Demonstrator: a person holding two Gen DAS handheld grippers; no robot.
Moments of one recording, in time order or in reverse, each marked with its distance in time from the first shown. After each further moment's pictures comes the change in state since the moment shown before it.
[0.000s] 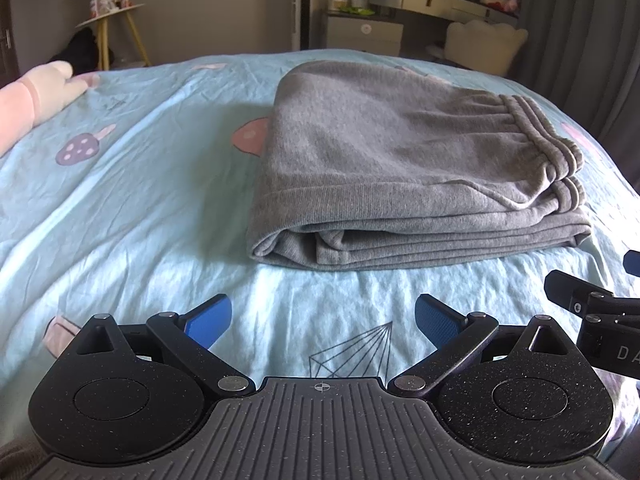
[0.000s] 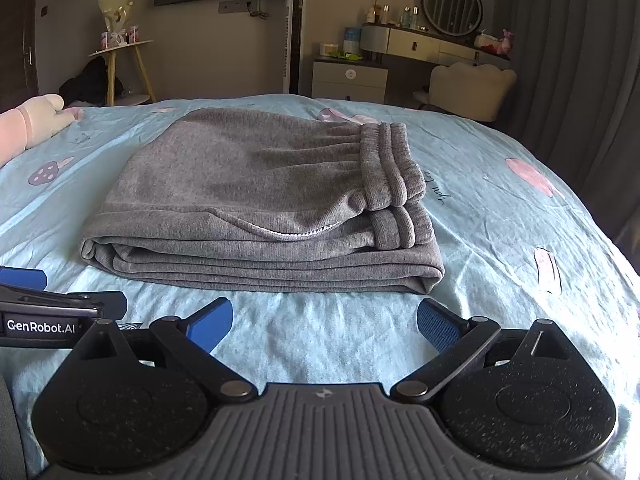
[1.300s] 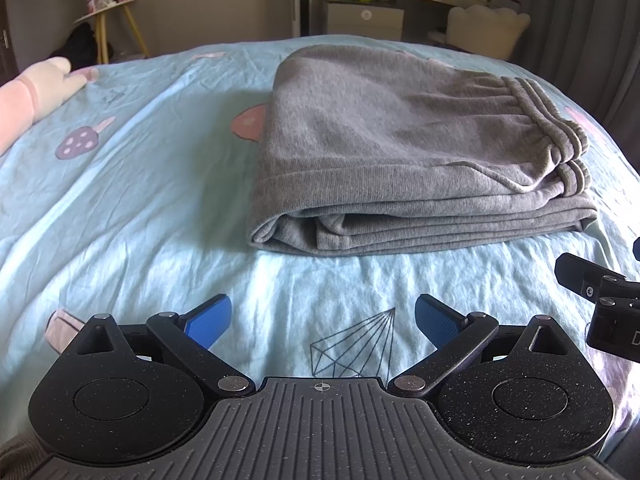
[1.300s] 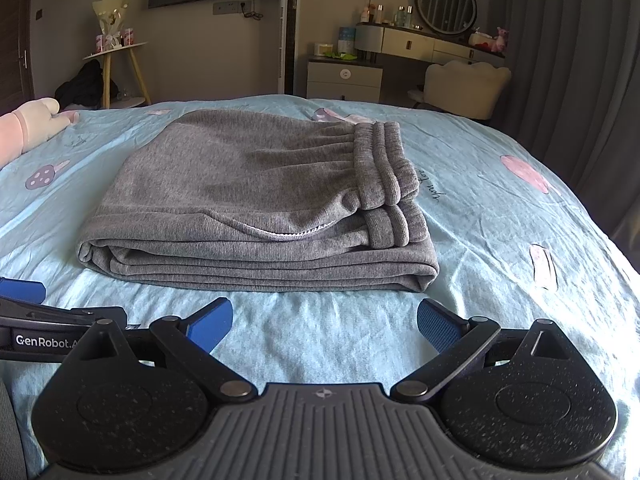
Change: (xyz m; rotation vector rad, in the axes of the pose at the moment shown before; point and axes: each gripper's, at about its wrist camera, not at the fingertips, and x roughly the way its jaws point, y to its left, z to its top) left arm 0.005 -0.002 -0.003 0.022 0.039 0.013; right arm -0.001 -0.002 0.000 0.015 0.000 -0.006
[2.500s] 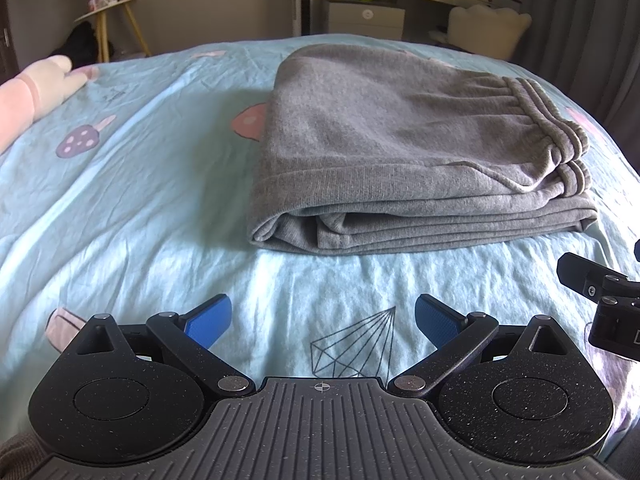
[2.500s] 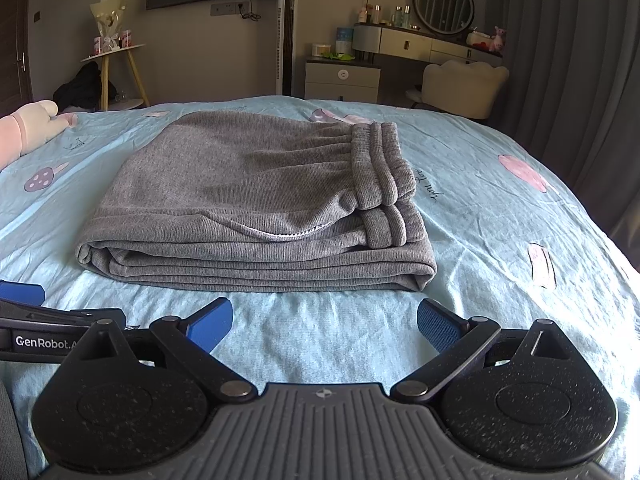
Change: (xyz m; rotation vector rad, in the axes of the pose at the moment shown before) left arm -0.001 0.001 -0.001 -0.007 0.002 -0.004; right arm -0.002 0.001 0.000 0.008 0.000 -0.007
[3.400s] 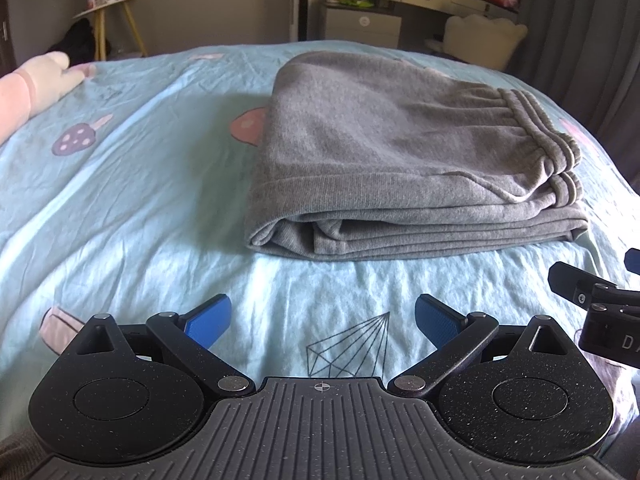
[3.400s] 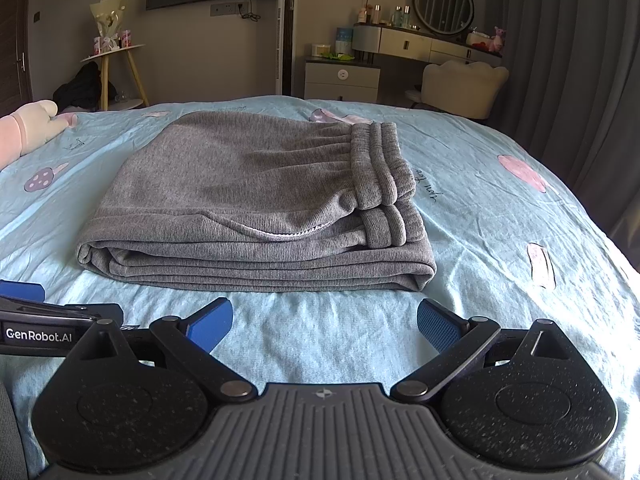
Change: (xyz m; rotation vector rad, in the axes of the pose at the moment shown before) left arm -0.004 0.008 0.001 -0.010 -0.025 -0.035; right arm 0.000 0.000 0.000 0.001 -0.001 0.000
